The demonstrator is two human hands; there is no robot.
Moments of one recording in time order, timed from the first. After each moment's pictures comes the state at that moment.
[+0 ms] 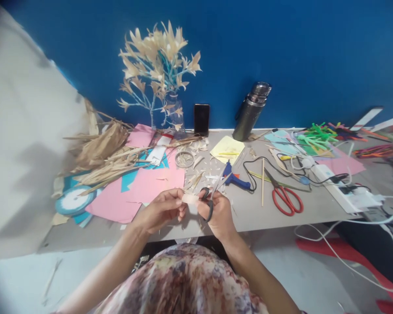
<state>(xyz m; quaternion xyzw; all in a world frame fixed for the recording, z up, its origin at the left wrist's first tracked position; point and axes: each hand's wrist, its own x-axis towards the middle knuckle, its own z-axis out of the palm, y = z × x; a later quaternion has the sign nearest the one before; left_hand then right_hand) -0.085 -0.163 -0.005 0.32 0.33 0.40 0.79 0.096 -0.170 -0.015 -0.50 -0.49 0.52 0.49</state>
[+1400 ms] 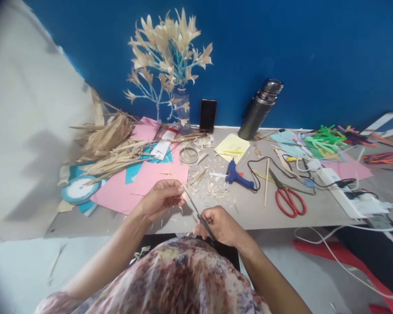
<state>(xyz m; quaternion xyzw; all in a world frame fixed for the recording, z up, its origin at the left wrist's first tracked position) -0.095 -0.154 -0.006 0.30 0.41 0.44 0.74 0.127 -0.182 -0.023 -0.41 -0.59 0.67 0.17</state>
